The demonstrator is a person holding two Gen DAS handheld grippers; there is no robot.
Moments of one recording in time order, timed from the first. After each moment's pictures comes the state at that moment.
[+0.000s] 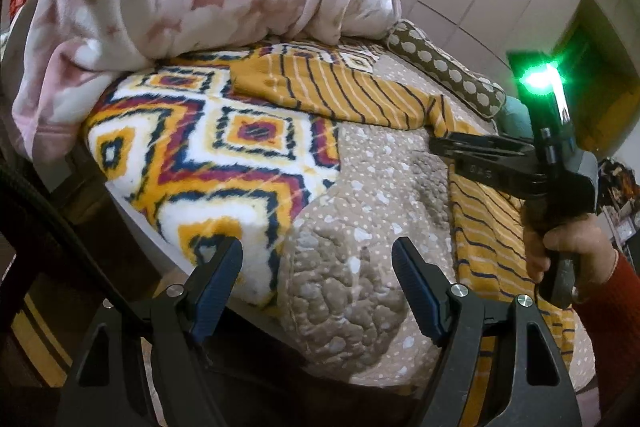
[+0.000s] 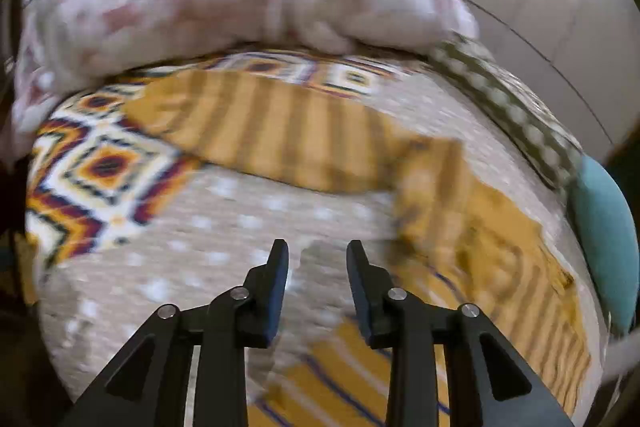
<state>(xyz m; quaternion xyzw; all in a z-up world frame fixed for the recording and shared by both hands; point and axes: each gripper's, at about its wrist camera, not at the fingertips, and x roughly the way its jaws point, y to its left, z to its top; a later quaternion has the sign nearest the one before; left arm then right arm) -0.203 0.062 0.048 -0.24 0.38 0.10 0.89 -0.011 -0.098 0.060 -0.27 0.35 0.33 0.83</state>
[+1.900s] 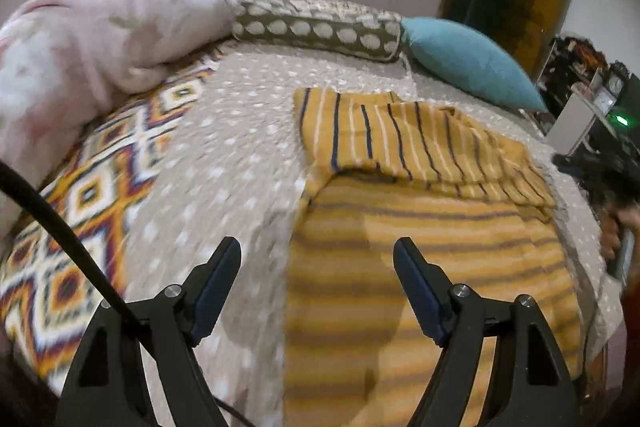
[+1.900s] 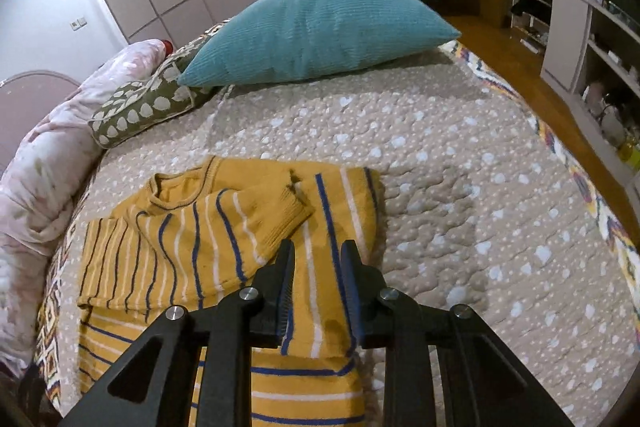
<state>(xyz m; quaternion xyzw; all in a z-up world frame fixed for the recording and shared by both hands) -0.002 -0.109 0.083 -0.06 0.43 -0.04 0.90 0.086 -0.565 0.075 0.16 0.42 0.01 0.89</state>
